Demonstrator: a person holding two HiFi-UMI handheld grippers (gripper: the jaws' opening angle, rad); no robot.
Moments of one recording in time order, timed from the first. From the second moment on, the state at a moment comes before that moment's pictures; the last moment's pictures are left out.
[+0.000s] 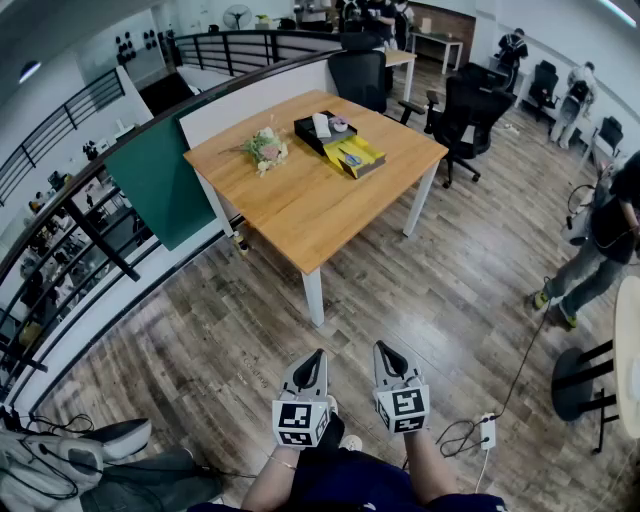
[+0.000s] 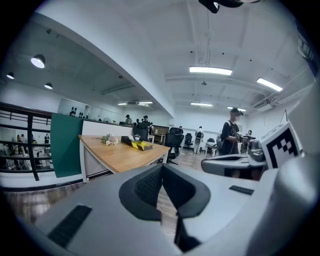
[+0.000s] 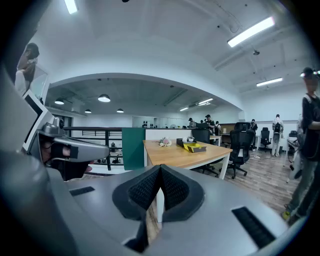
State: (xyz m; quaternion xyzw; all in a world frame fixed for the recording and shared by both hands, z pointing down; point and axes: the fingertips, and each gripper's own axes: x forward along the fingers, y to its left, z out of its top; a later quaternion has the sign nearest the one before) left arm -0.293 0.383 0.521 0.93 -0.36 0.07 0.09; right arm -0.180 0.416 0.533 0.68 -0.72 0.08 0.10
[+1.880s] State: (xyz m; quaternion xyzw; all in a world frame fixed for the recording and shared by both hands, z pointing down) left arm -0.213 0.239 0.555 0.96 -0.25 0.10 0.13; right arm -0.096 0.307 0.575 0.73 -0.66 0.16 0.06
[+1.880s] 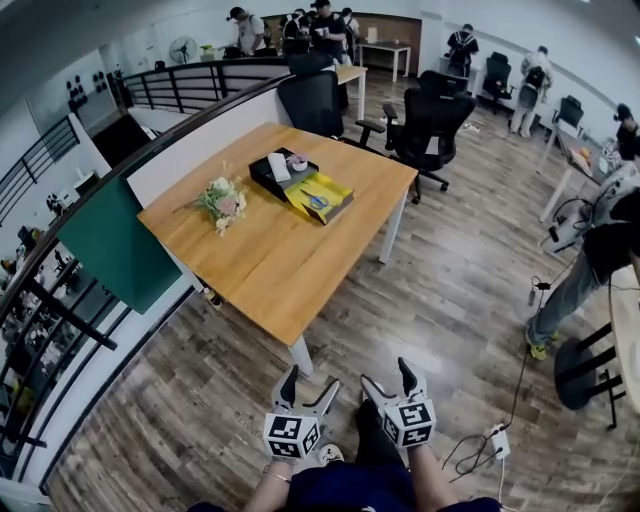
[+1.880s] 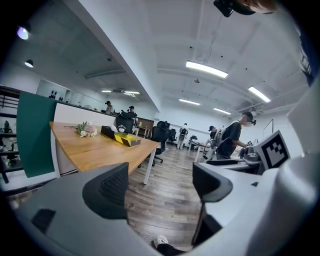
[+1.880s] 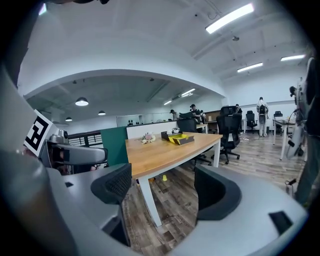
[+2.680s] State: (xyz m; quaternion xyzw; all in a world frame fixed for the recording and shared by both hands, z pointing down) left arm -0.040 0.089 0.541 0.93 -0.32 0.08 0.13; right arm 0.080 0.128 0.569 0.67 -0.73 0.15 0.07
